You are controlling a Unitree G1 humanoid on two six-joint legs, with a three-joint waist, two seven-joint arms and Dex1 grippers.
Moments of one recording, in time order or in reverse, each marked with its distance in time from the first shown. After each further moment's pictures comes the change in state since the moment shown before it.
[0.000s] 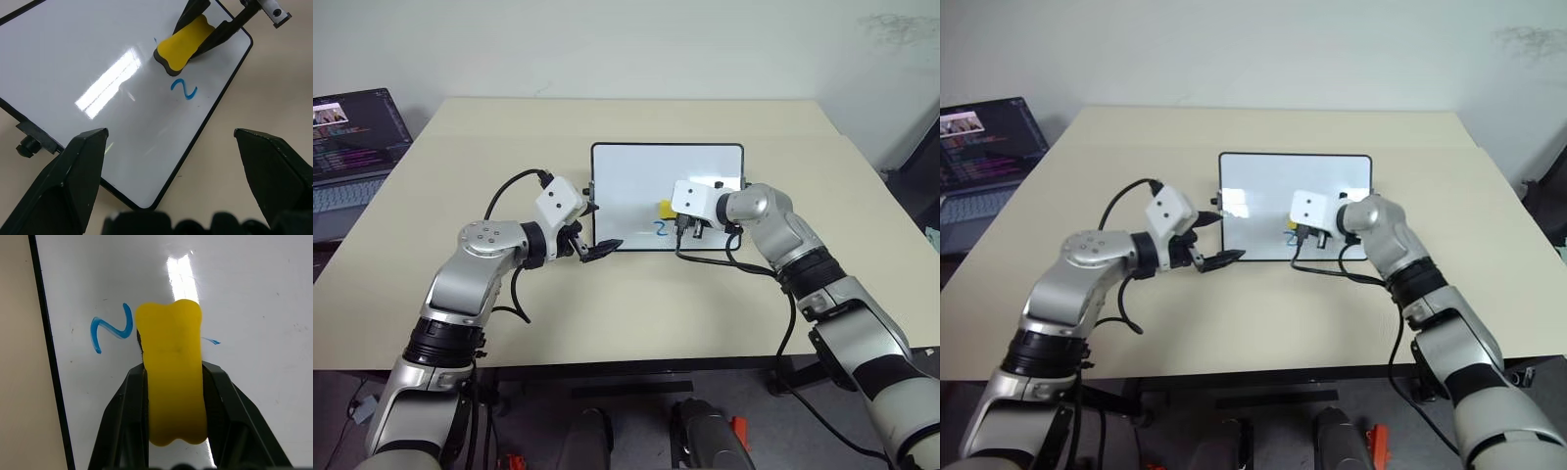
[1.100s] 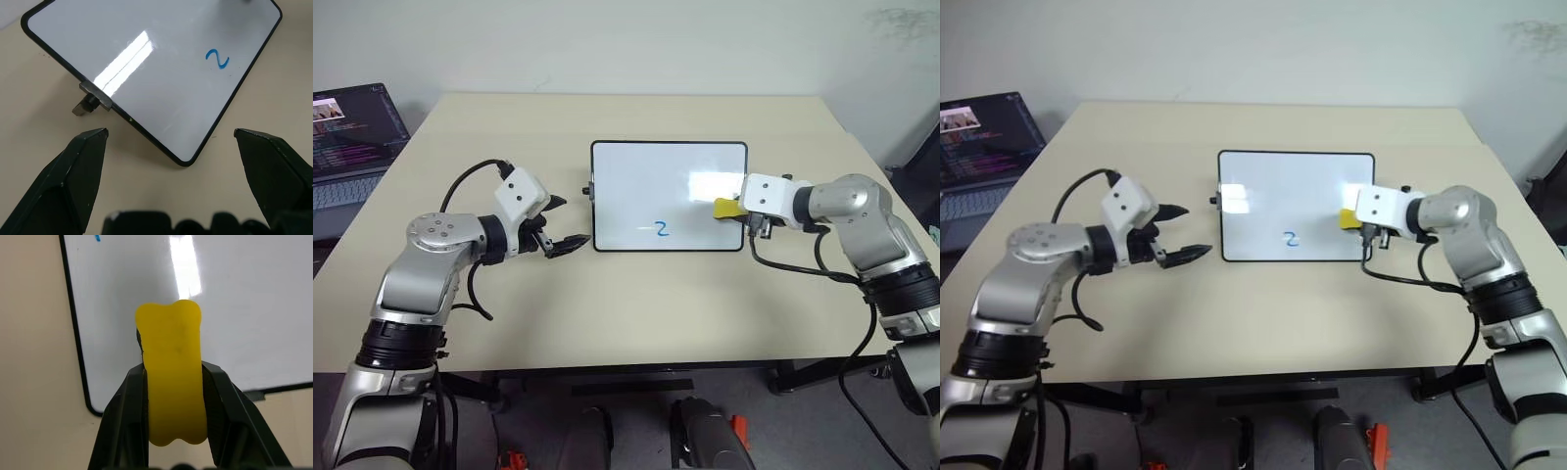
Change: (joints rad) left arm 0.028 0.146 0.087 0.030 -0.022 -0.034 -0.093; right arm 0.193 -0.358 -0.133 -0.324 0.126 -0.038 0.221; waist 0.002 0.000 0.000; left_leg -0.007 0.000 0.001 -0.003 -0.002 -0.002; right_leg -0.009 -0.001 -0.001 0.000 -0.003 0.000
